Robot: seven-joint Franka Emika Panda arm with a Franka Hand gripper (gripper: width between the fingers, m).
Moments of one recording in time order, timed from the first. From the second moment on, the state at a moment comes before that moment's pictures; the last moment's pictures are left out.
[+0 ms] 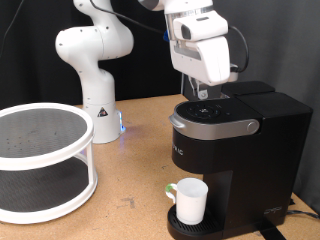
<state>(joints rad) 0.21 -0.18 -0.04 -2.26 0.17 2.28 -0.64</state>
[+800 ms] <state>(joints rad) 0.21 -0.13 -0.04 -2.27 0.18 2.29 -0.64</state>
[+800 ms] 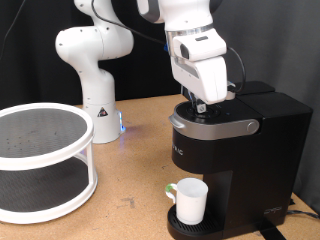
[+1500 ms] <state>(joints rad) 0.21 -0.08 -0.07 -2.18 0.29 2.12 -0.64</state>
